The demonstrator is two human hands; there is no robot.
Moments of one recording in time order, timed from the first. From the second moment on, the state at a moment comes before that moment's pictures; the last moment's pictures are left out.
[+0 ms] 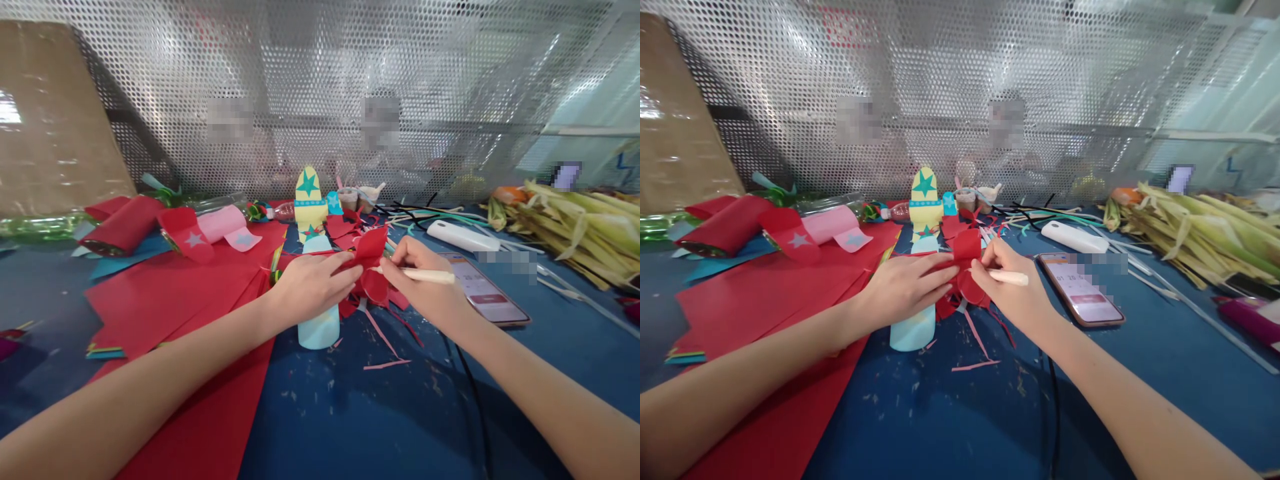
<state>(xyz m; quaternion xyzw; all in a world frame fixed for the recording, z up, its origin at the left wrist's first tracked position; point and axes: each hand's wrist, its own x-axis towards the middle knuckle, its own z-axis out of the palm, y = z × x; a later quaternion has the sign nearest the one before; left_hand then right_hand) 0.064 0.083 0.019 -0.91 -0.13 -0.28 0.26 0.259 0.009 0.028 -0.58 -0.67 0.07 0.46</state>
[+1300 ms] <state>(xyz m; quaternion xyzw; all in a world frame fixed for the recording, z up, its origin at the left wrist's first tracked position) 0.064 0.082 0.021 -0.92 -0.13 -0.28 0.26 0.255 0.007 0.033 -0.59 -0.66 0.04 0.46</state>
